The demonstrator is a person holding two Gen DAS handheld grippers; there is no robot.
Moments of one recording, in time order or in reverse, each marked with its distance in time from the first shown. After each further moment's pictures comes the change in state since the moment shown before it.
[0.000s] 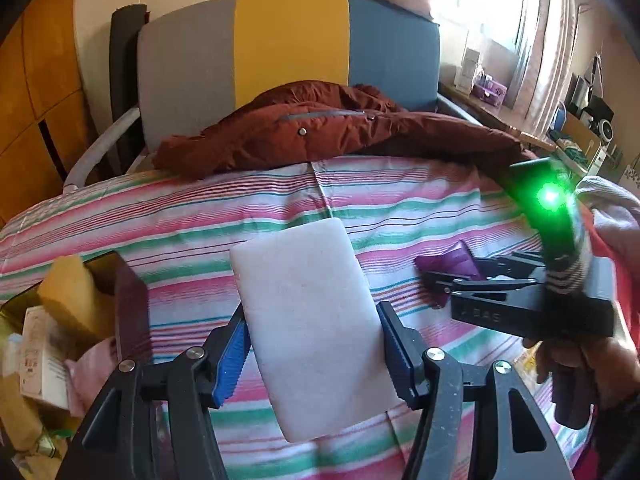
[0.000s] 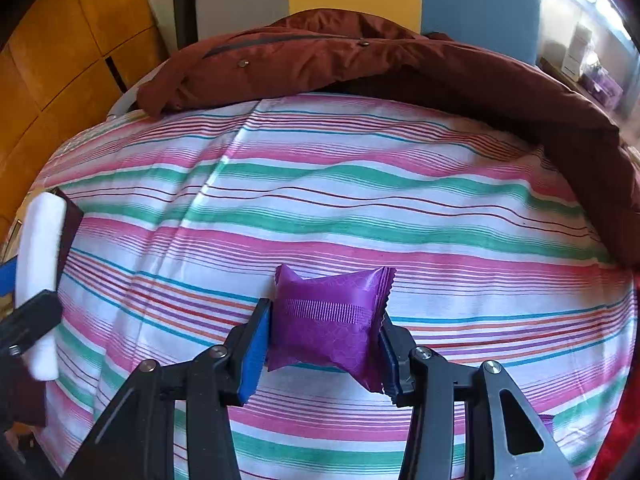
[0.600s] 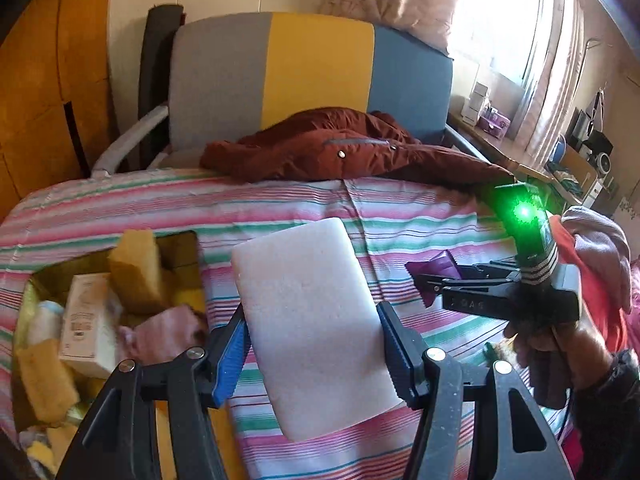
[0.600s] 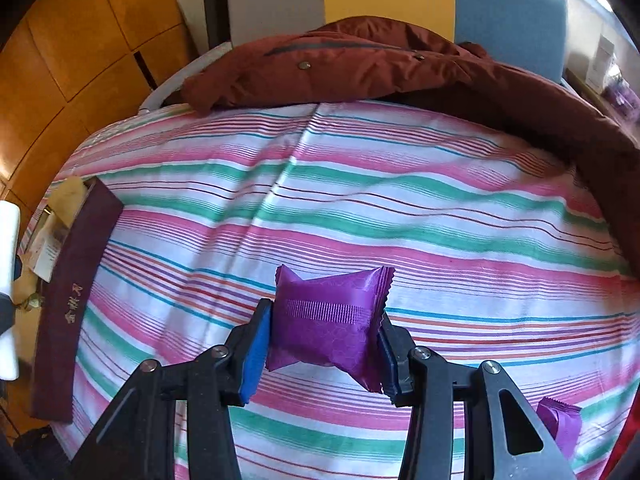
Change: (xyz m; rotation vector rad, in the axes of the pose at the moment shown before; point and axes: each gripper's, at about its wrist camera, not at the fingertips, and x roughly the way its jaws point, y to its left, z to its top) left arm -0.070 0.053 -0.023 -0.067 -0.070 0.002; right arm -0.005 0.044 0.006 -0.043 -0.021 0.080
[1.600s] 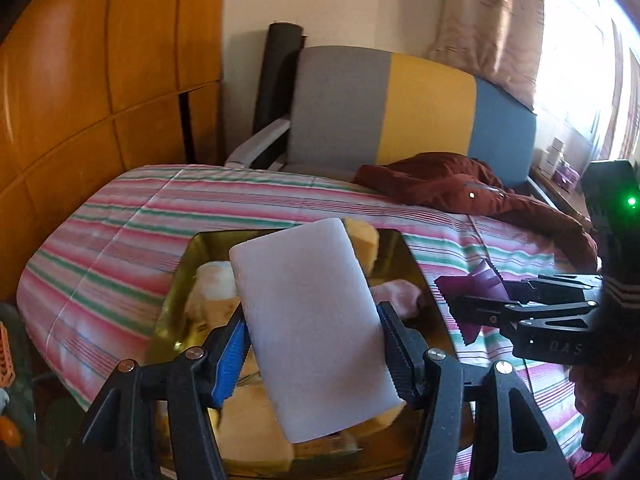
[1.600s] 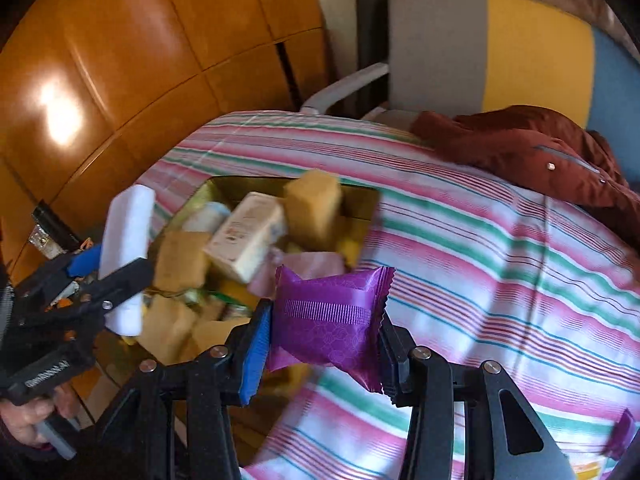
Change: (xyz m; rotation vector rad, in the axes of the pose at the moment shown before) left arm -0.095 0.151 -0.058 -0.187 -0.108 0.234; right arm -0.053 0.233 -0.005 -0.243 -0.058 0.271
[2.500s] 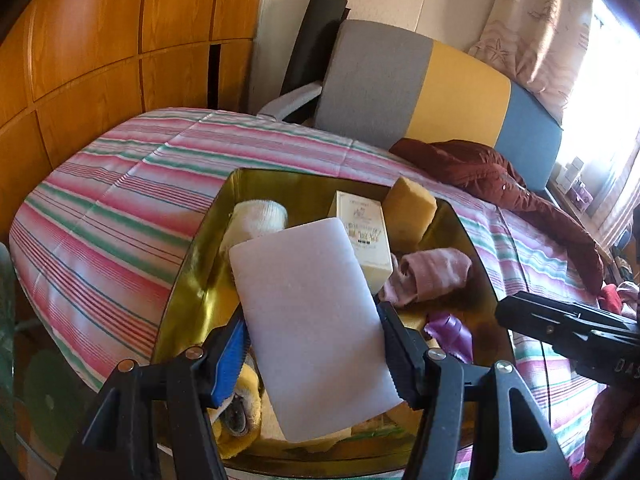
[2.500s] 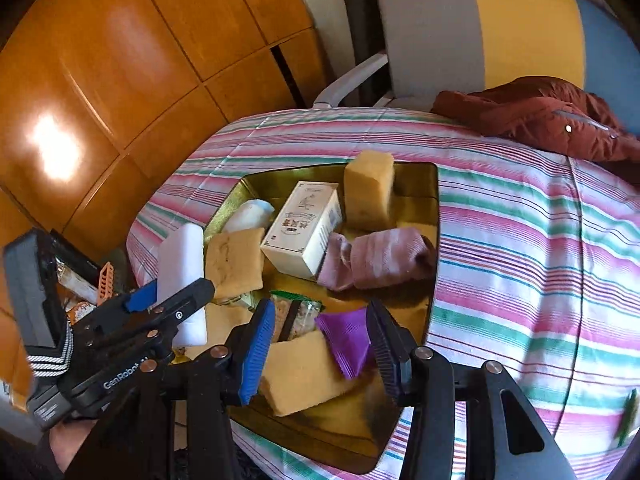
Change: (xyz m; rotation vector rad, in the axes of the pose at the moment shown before) left arm 0.025 0.051 -0.032 -0.130 0.101 -0.014; right arm 0.007 0.044 -0.023 0.132 -0.015 0.019
